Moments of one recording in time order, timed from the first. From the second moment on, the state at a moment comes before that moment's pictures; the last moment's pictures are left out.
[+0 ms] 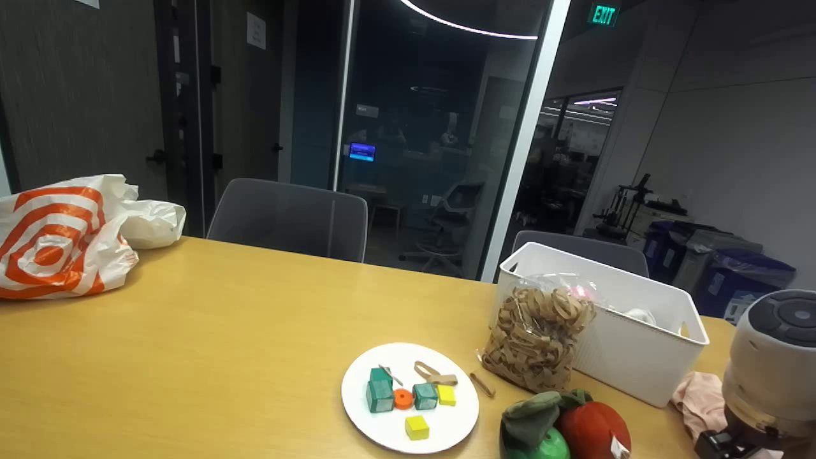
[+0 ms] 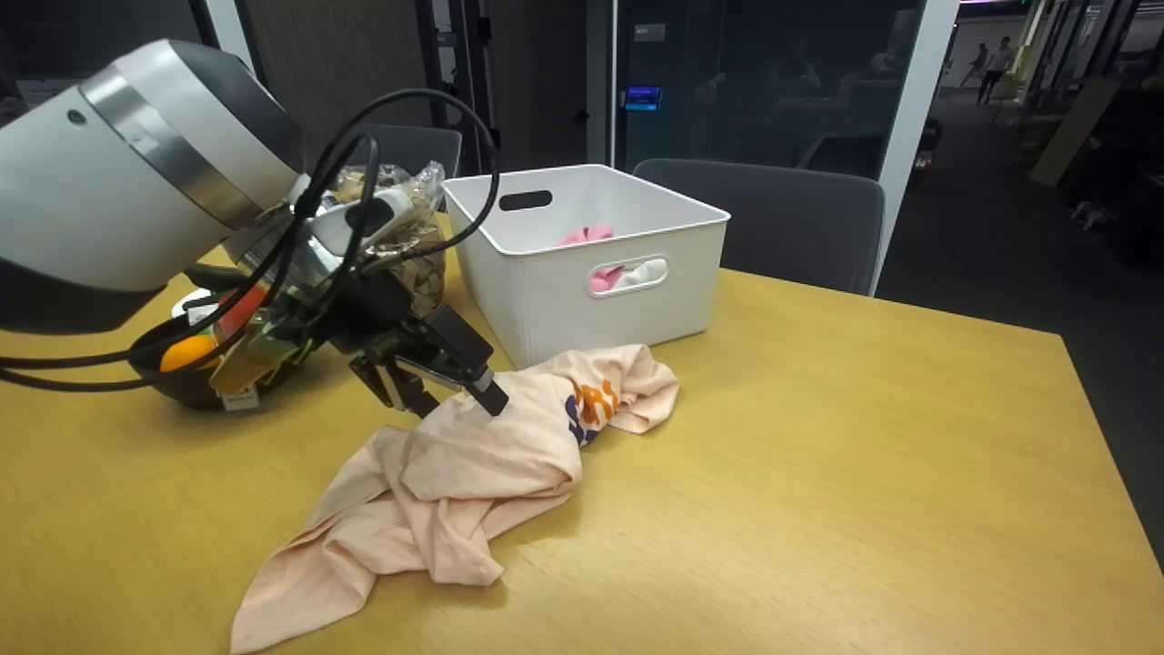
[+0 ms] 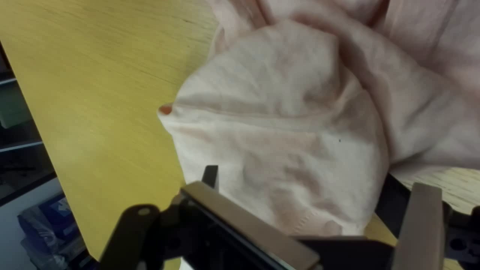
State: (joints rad) arm -0.28 -0.14 0.24 -2.73 -1.21 2.55 0.98
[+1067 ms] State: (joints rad) arm -0.09 -0.13 0.08 -2.73 -1.25 2.50 1.04
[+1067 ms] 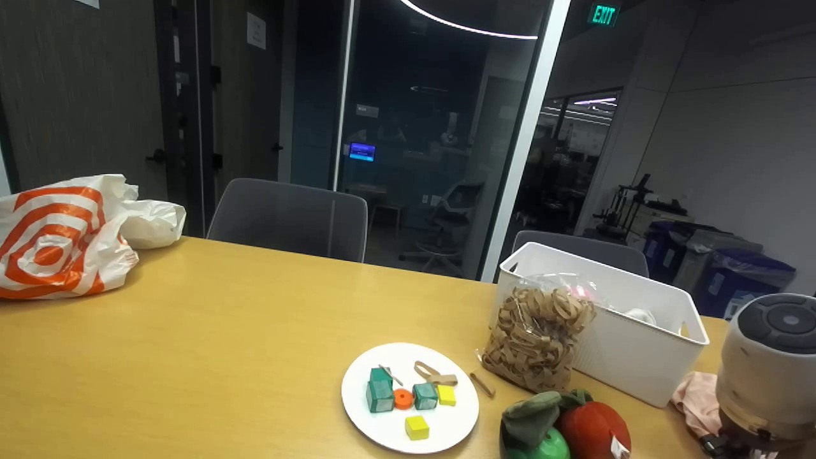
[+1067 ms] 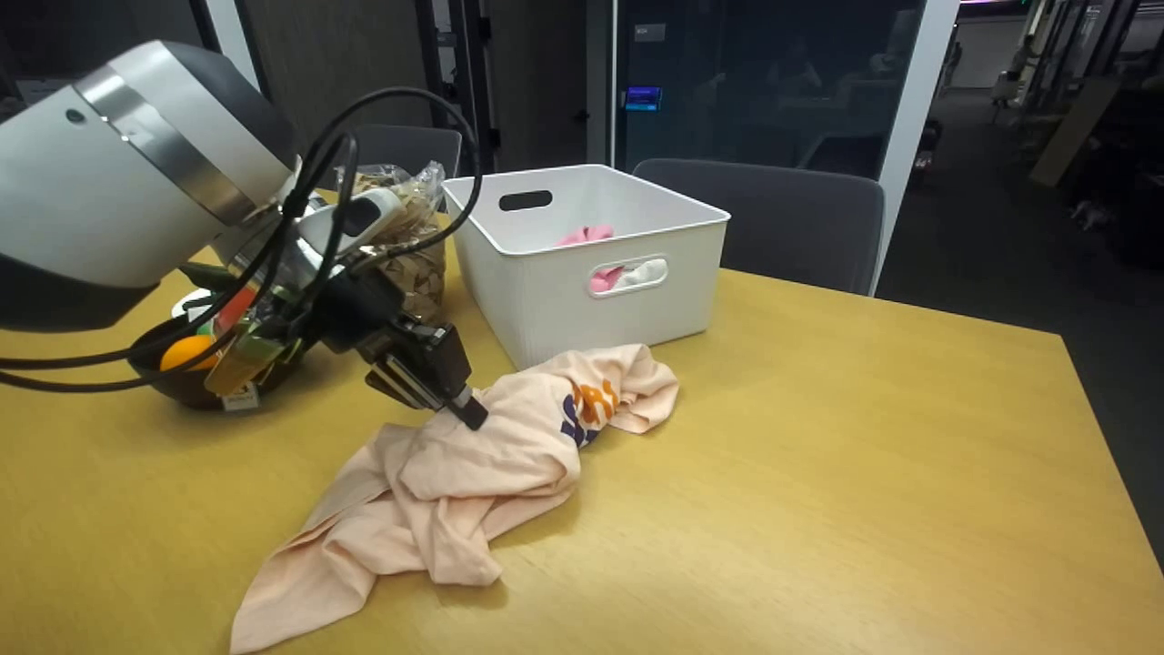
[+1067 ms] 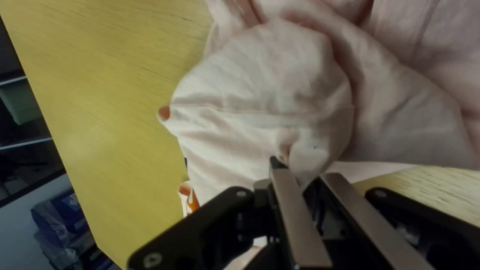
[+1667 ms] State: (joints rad) arm -0.08 -0.18 0.02 -2.72 -1.25 2.45 1.08
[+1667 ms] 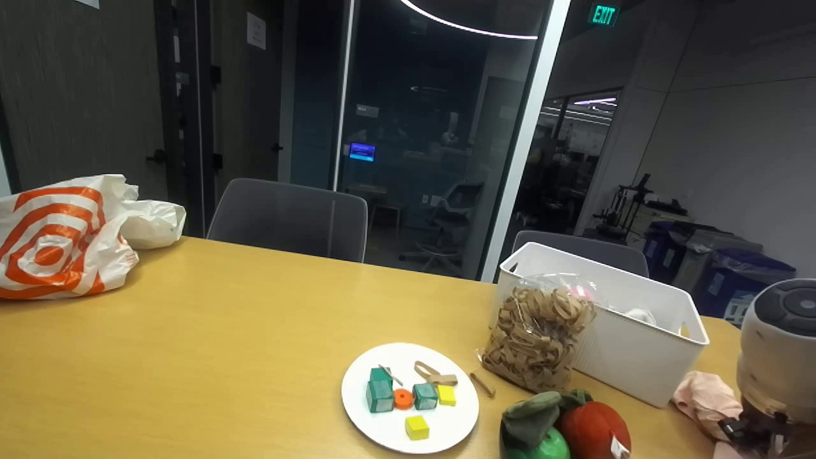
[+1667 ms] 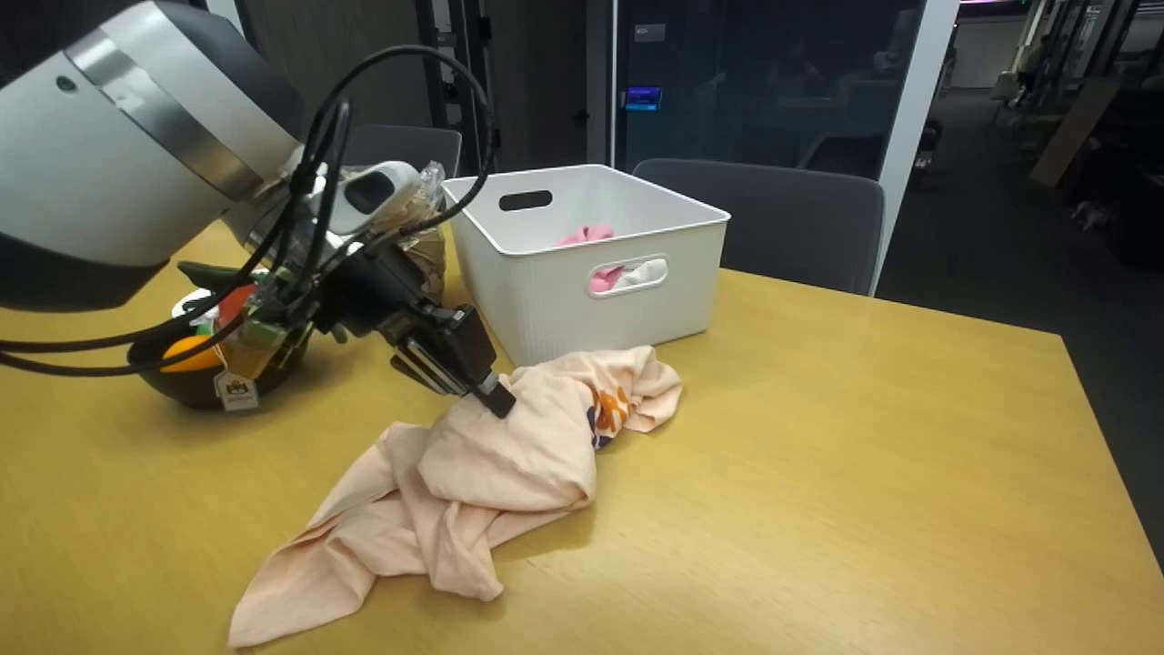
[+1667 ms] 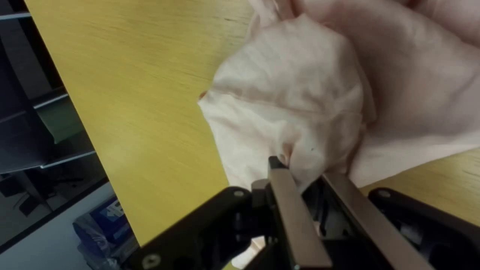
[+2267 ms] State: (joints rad) arm -0.11 -0.22 -0.06 -2.69 -1.26 2.36 1.17
